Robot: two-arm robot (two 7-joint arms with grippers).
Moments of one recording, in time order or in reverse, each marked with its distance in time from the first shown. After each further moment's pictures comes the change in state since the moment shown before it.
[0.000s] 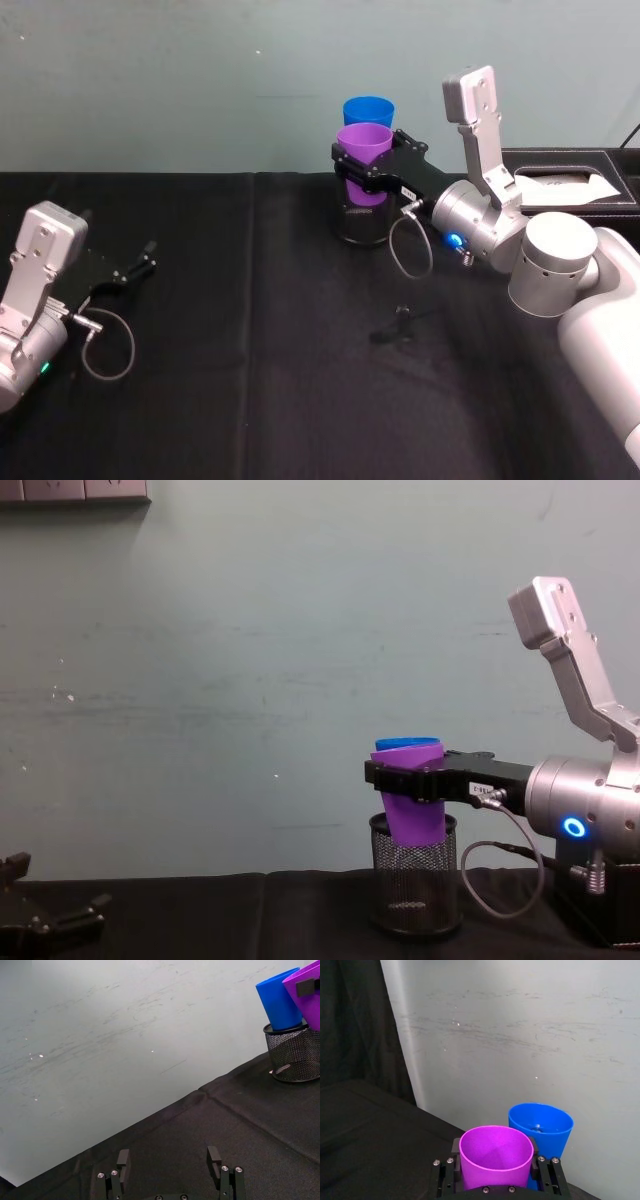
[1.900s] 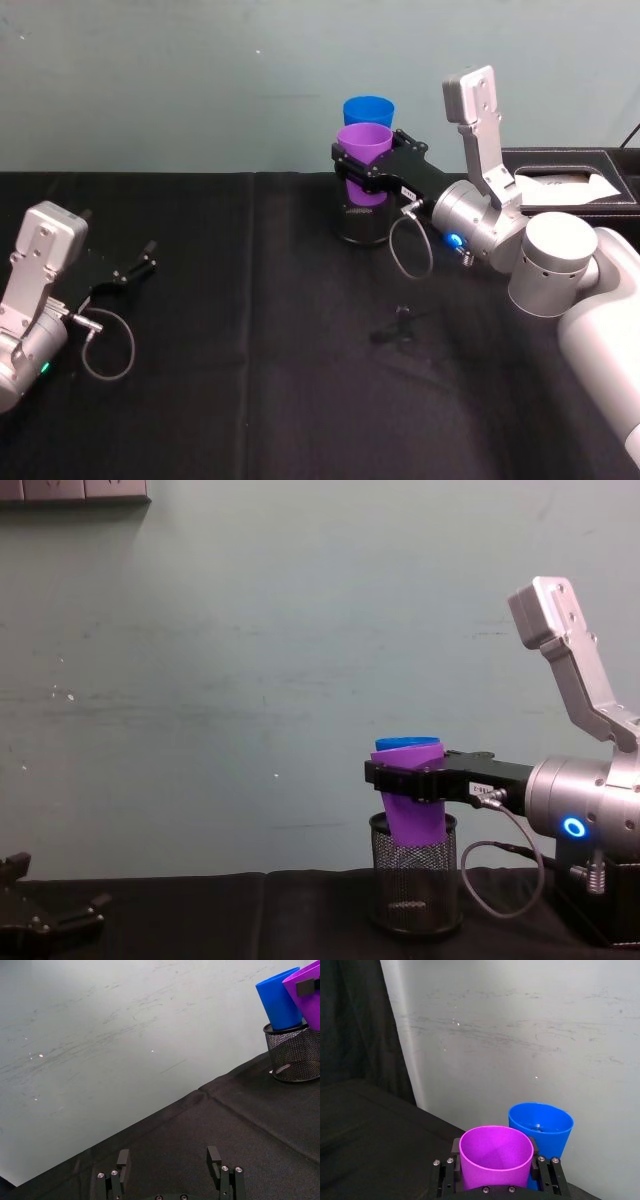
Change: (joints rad) left arm 0.000 0.000 0.000 0.000 0.000 0.000 0.000; right arm 0.000 0.000 0.000 0.000 0.000 0.000 0.000
